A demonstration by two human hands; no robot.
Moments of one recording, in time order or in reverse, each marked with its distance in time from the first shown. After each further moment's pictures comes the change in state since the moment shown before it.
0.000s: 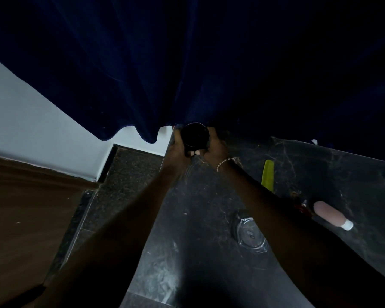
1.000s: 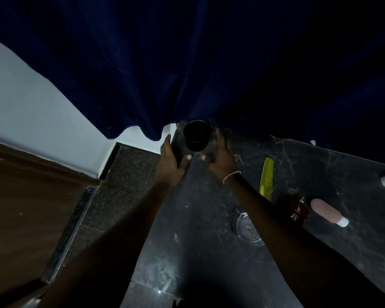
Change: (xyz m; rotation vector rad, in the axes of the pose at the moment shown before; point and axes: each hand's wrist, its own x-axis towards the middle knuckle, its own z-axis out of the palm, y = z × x) left_hand -0.062 -0.032 -0.013 0.029 0.104 -0.018; right_hand -0.053 0.017 0.000 -0.125 0.076 -0.056
